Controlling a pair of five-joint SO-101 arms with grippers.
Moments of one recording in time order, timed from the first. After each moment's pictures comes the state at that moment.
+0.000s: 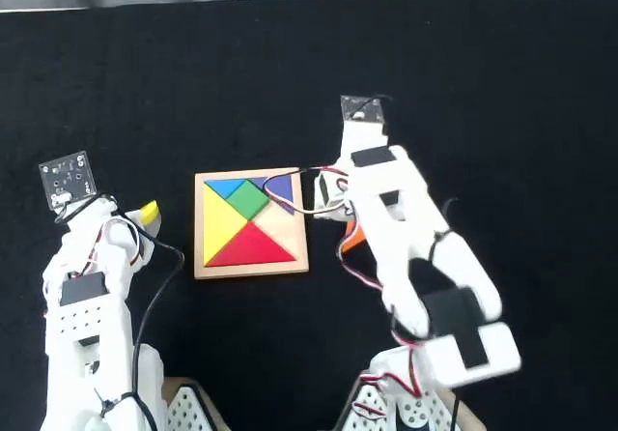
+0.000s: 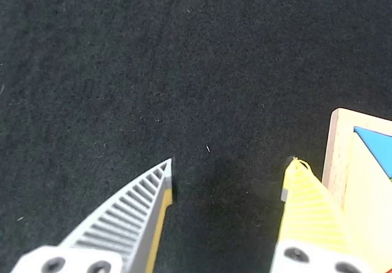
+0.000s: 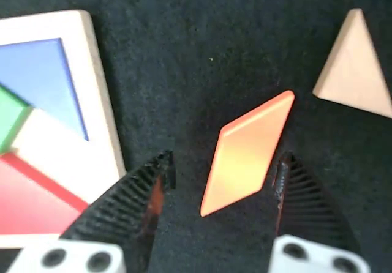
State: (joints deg) left arm -21.8 -53.8 79.6 29.6 2.2; right arm -14.0 -2.3 31.7 58.9 -18.2
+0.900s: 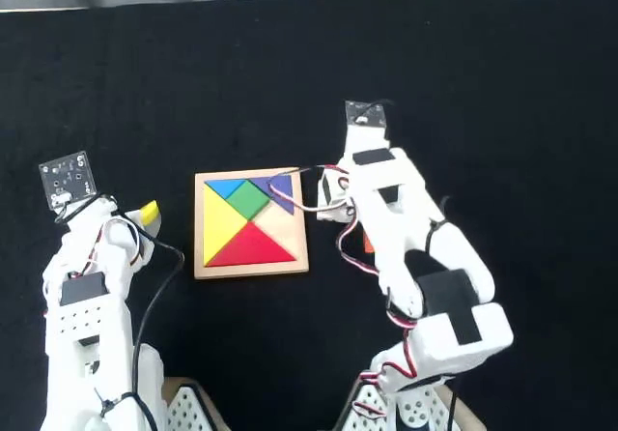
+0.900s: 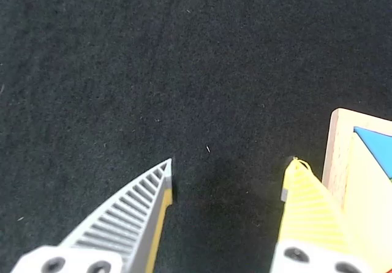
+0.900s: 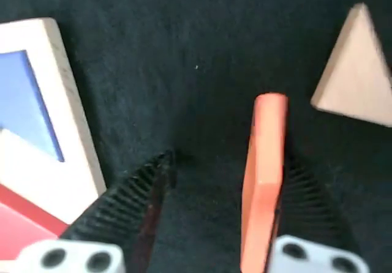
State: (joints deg) left arm -21.8 -53.8 79.6 29.6 2.2; right arm -12.3 5.8 31.6 54.8 -18.2
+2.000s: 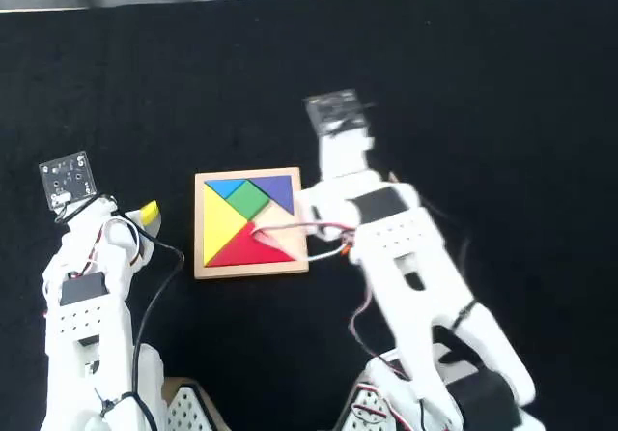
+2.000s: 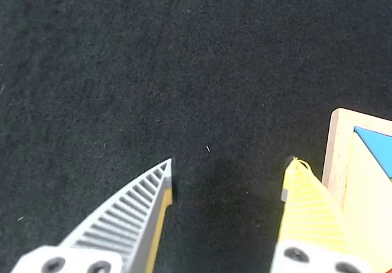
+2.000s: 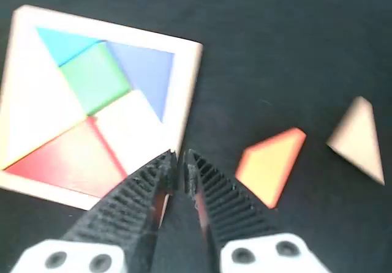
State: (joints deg) left arm -21.8 -53.8 79.6 29.6 2.2; right arm -21.5 -25.4 46.0 50.2 -4.2
